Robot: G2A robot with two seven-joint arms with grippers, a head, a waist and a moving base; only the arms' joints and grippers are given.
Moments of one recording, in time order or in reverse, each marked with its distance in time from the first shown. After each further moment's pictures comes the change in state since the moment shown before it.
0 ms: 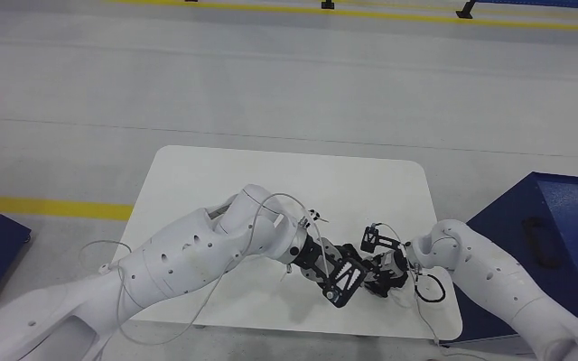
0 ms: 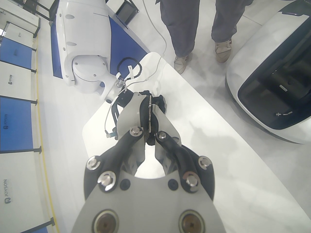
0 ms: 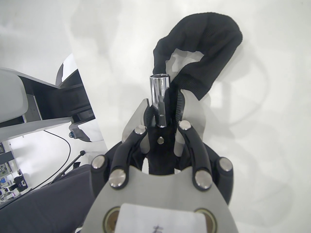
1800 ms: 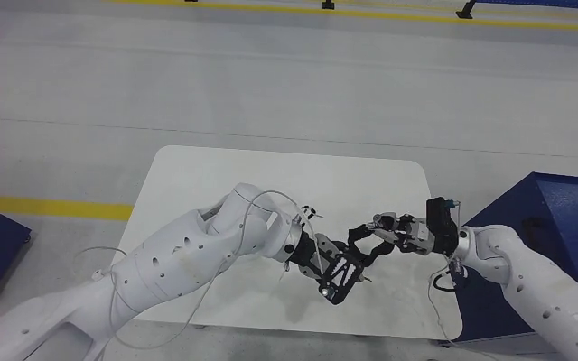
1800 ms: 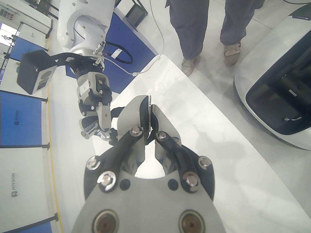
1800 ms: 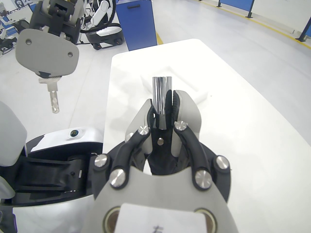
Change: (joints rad) left arm 0.053 0.018 -0.081 -0.036 0.027 0.010 -0.011; right arm -0.325 0.240 0.459 -0.384 -0.470 -0.090 -1.045
